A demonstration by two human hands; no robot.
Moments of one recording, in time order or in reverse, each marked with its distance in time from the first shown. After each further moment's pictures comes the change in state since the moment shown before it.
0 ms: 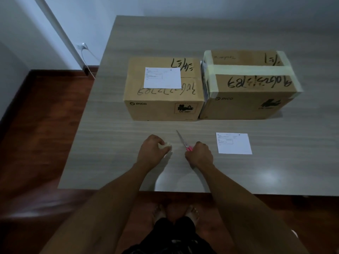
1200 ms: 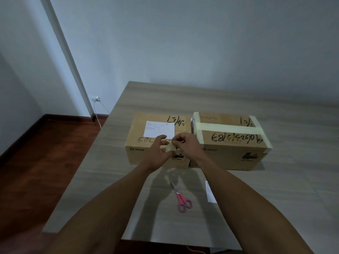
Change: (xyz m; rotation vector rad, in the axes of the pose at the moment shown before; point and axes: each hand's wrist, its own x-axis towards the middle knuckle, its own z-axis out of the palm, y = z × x) left_hand 0.072 0.109 -0.074 -0.558 -0.029 0.053; right_hand 0.018 -0.118 -0.160 0.492 0.054 -0.700
